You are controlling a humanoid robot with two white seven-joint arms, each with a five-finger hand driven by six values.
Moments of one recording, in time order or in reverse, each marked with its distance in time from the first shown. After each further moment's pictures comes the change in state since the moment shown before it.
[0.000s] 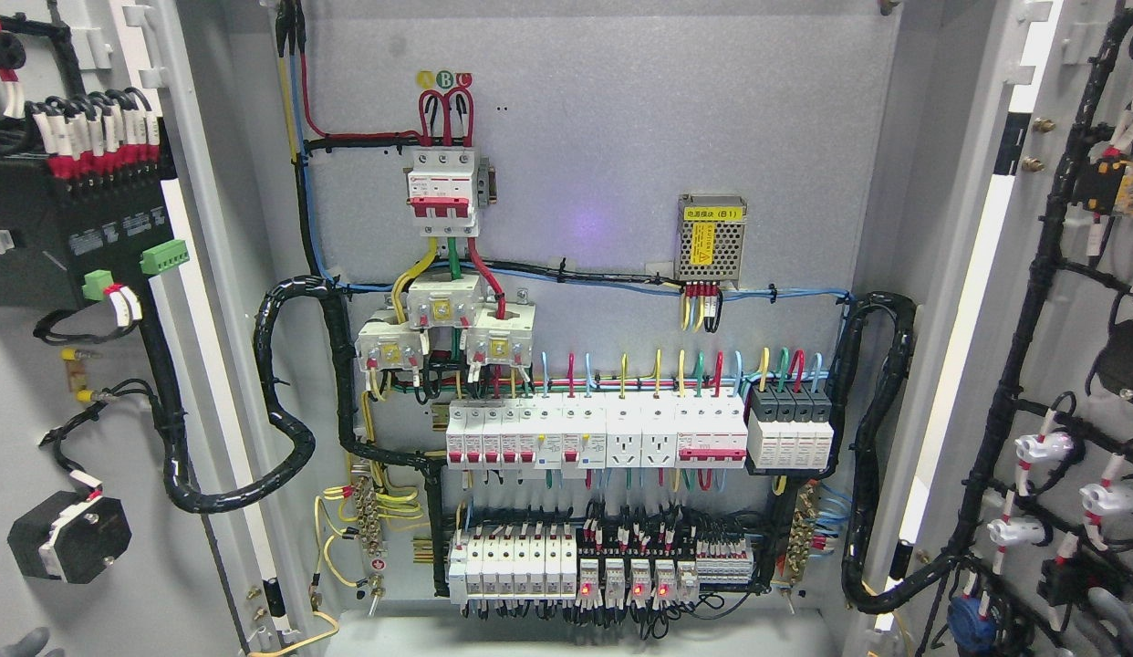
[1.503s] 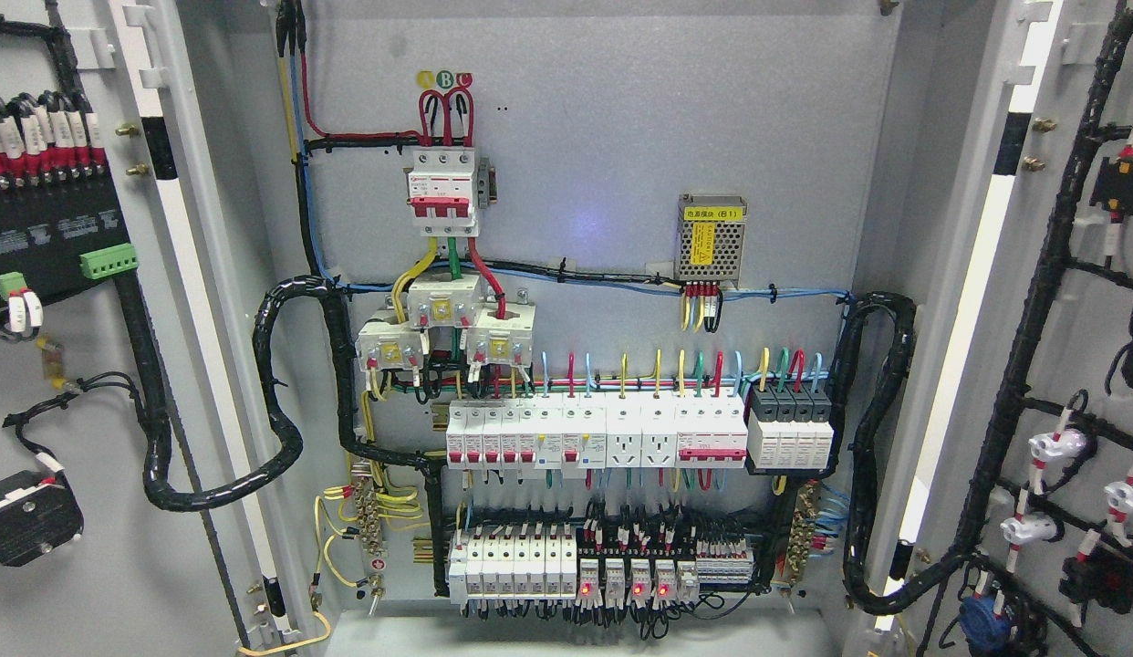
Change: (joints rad) left arm 0.011 0.167 0.080 0.170 0.241 -0.006 0.005; right arm 0.077 -0.012 -0.100 0.029 -0.037 -0.009 0.007
